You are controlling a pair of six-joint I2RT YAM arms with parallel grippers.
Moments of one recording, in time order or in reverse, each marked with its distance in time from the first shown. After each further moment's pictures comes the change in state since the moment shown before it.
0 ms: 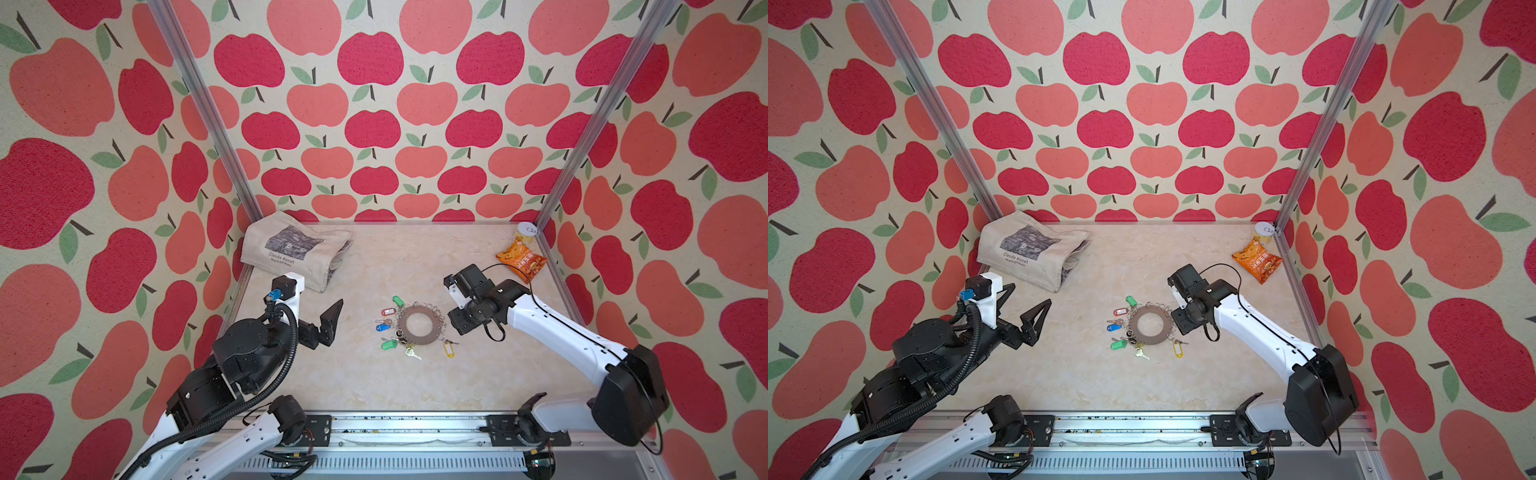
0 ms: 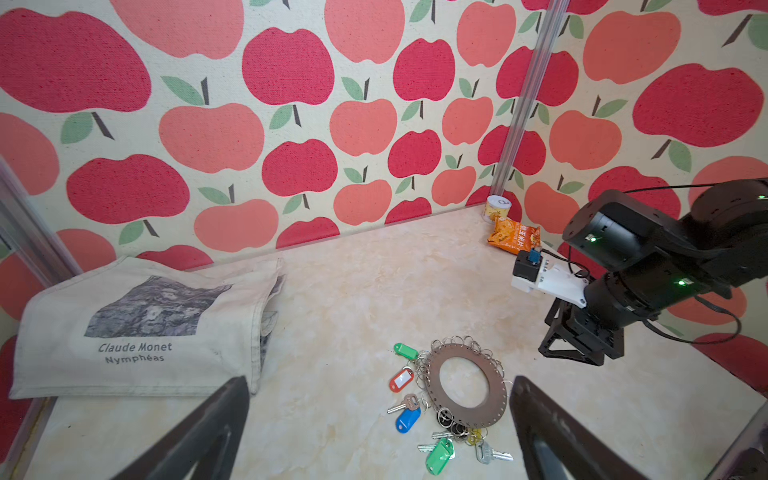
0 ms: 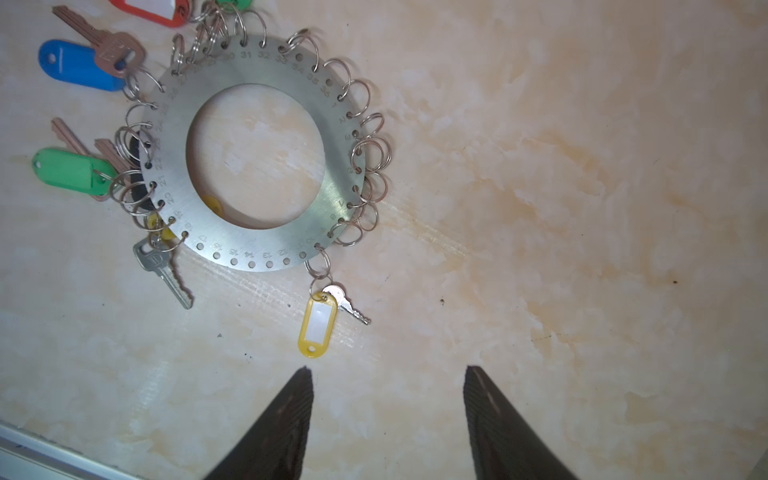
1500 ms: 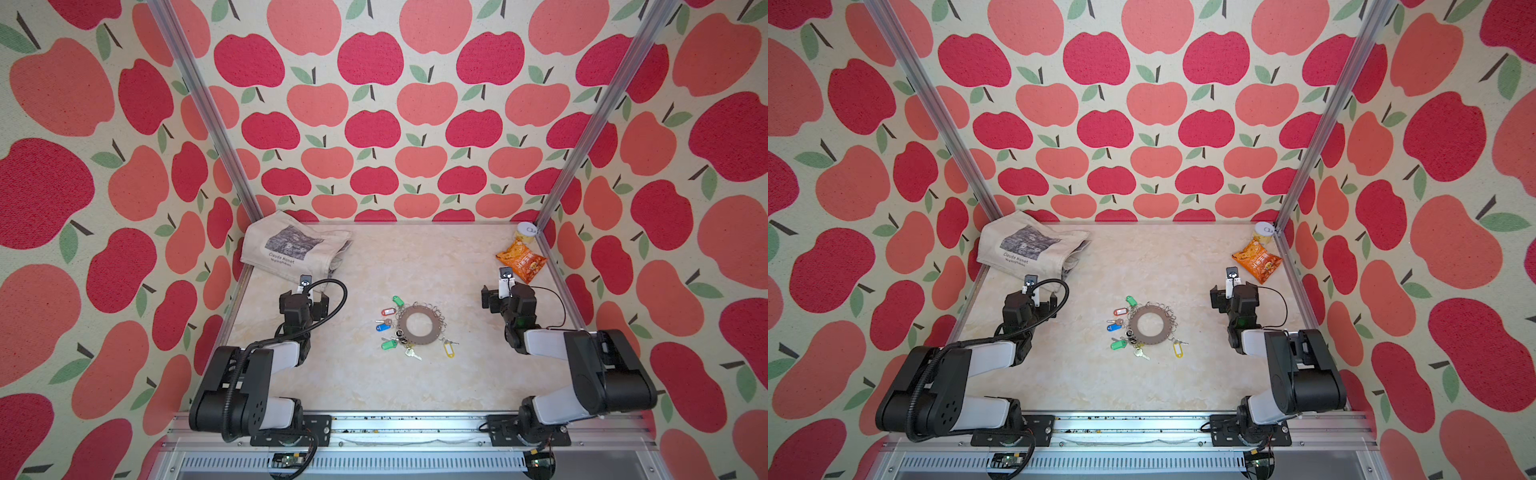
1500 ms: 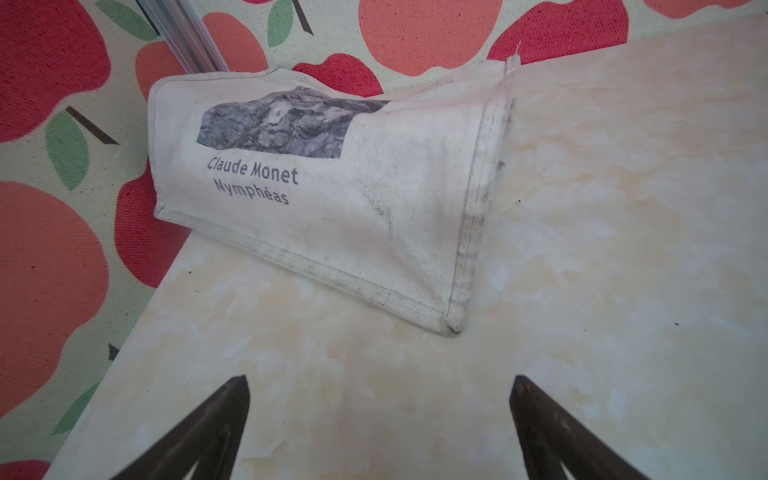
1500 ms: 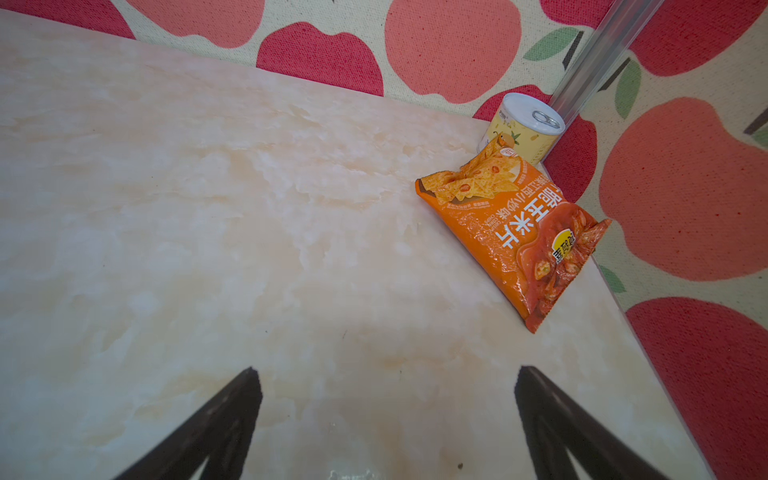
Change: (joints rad) left arm 0.739 0.921 -0.702 1.393 0.171 0.274; right arm -0.504 0.145 -0.668 1.633 0.068 -0.204
